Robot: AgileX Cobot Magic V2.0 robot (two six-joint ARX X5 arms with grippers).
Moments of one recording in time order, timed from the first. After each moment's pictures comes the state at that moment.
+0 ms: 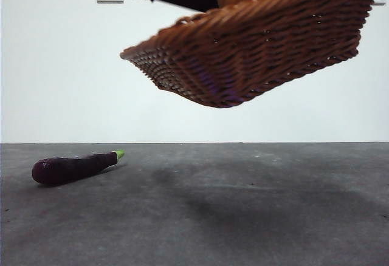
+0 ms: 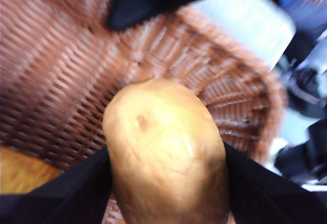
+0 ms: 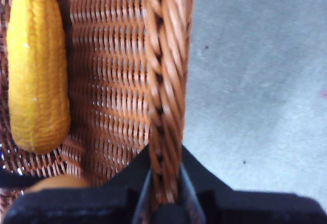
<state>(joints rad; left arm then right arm) -1.01 1.38 1.16 -0.44 0.09 -0.39 0.51 1.58 1.65 -1.29 -0.18 0.14</state>
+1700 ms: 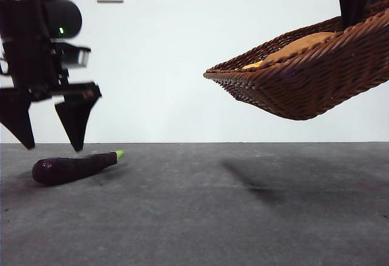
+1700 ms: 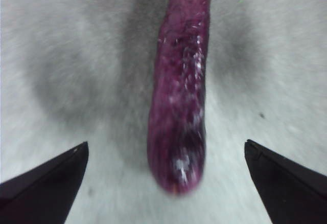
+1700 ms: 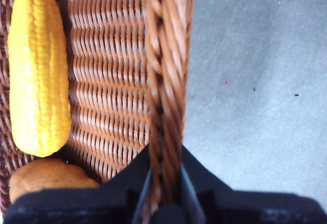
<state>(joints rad) -0.23 1.76 1.29 -0.78 0.00 0.08 0.22 1.58 1.65 -1.32 -0.16 0.05</state>
